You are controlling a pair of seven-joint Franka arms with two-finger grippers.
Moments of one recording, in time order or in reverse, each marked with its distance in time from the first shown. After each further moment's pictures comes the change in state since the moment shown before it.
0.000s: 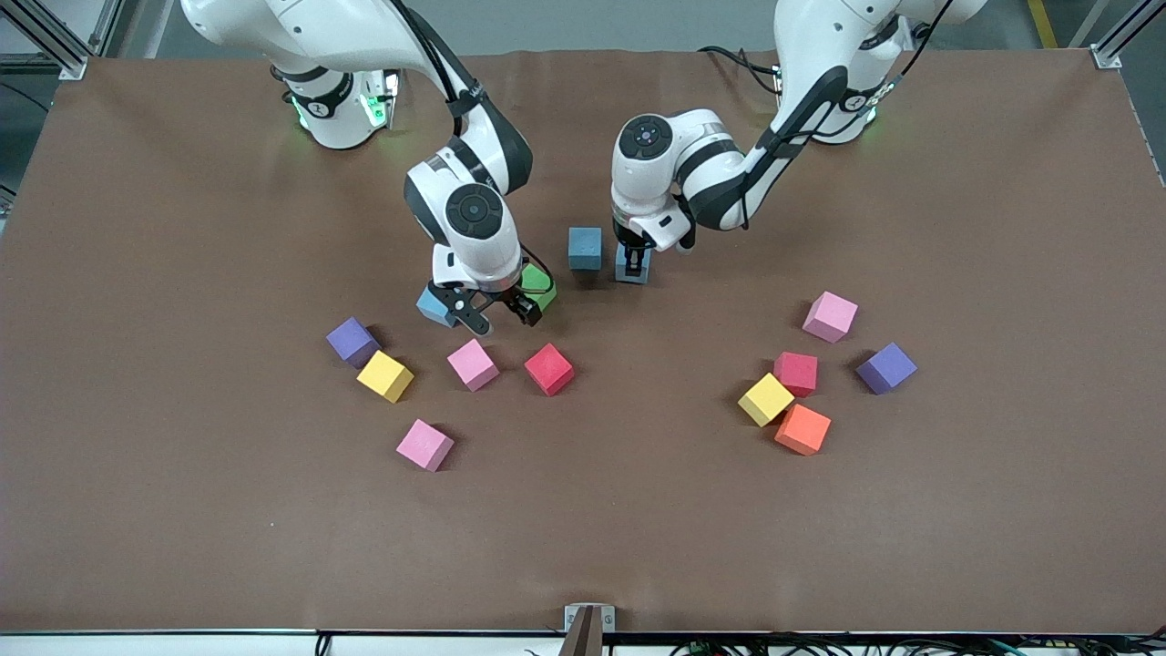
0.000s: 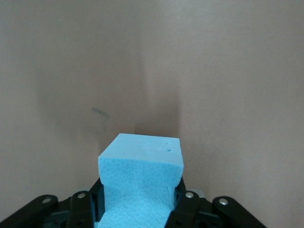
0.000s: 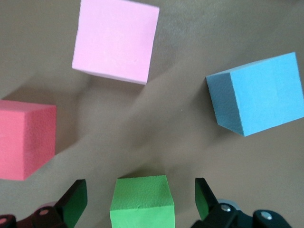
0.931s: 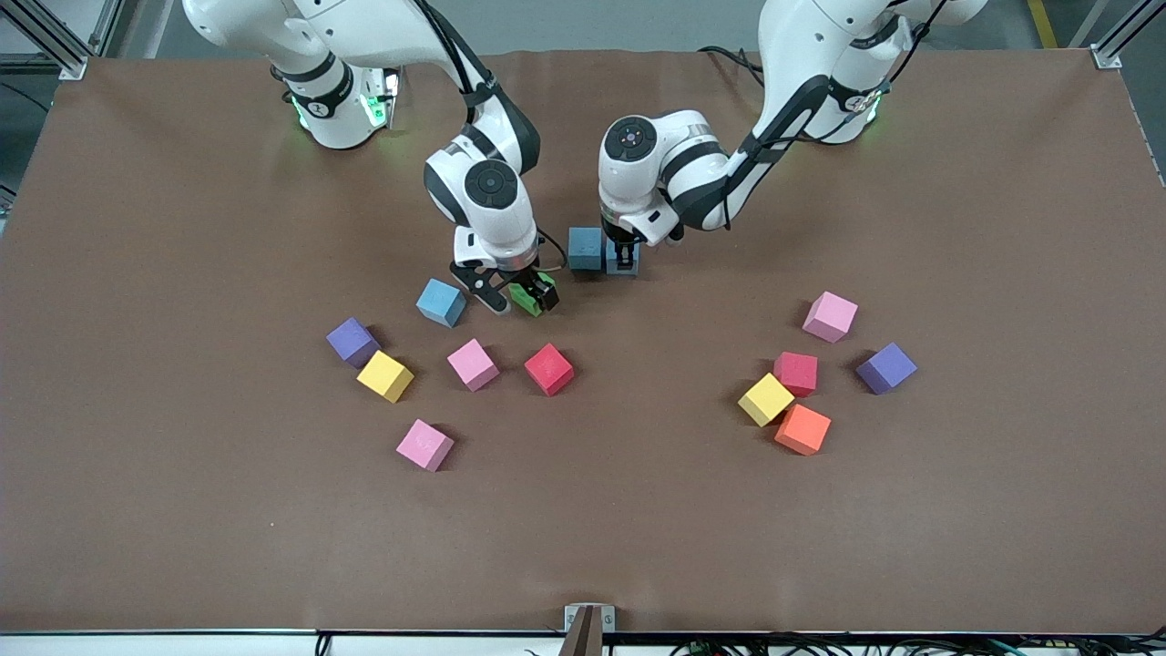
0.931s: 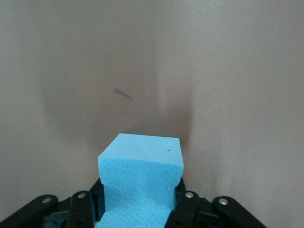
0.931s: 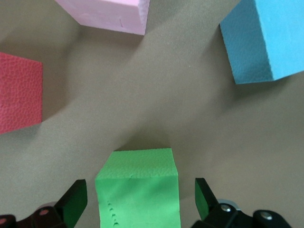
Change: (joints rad) left arm -0.038 0.037 0.001 0.020 -0.019 -0.010 -0.049; right arm 0.078 0.000 0.000 -0.123 0.000 0.207 0.097
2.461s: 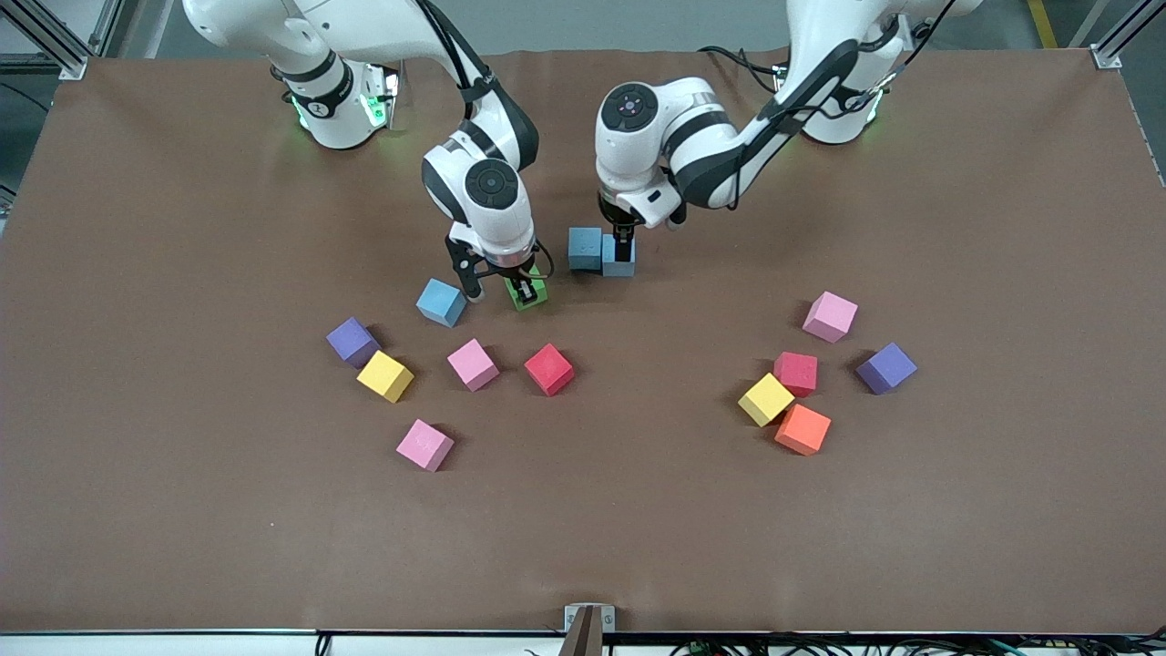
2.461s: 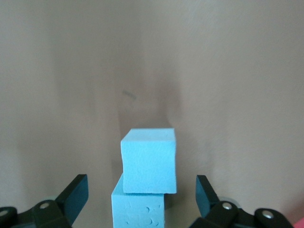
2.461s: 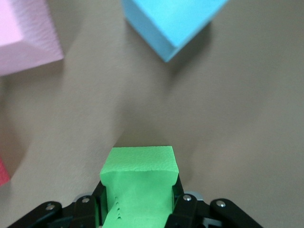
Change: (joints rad) left arm 0.317 -0.086 -0.326 0.023 0.009 -0.208 0.091; right arm 0.004 -0.030 -0.007 -0.030 0.003 -0.065 0.463
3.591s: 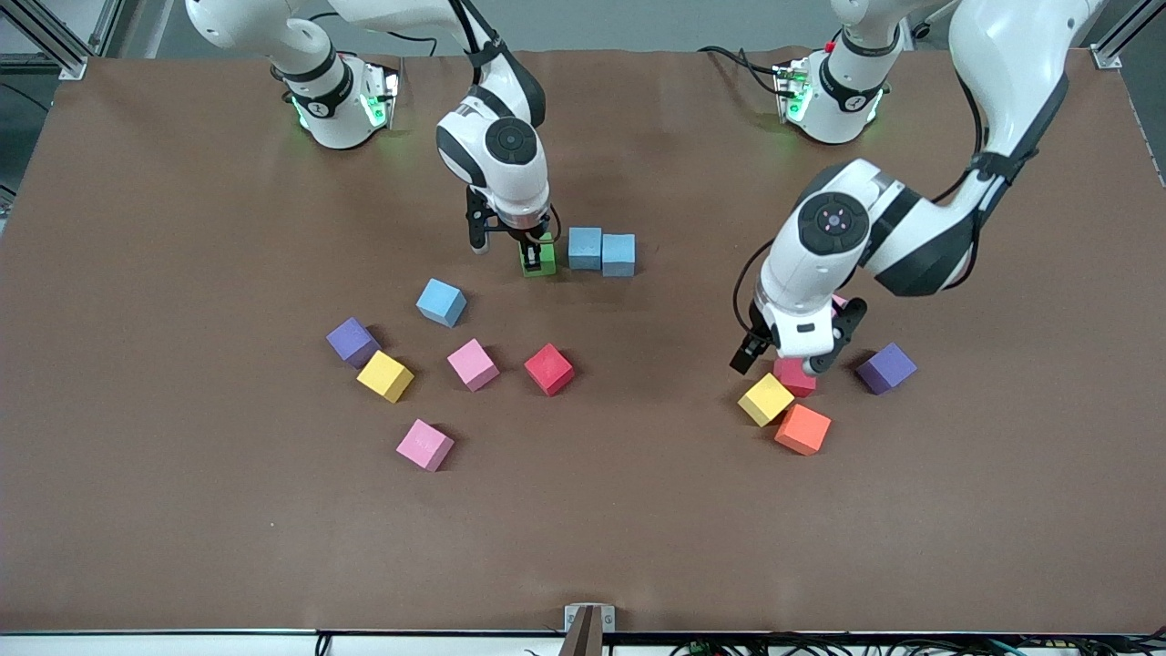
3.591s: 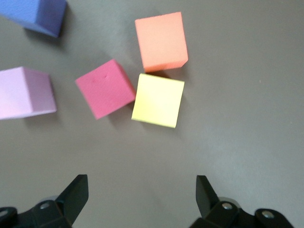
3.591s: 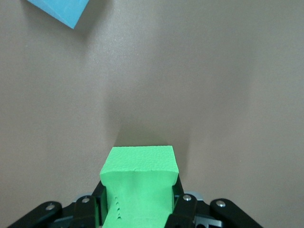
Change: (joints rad) left arm 0.443 0.121 -0.039 0.230 0.183 -0.129 1.007; right arm 0.112 -0.056 0.002 -0.095 0.000 0.049 0.342
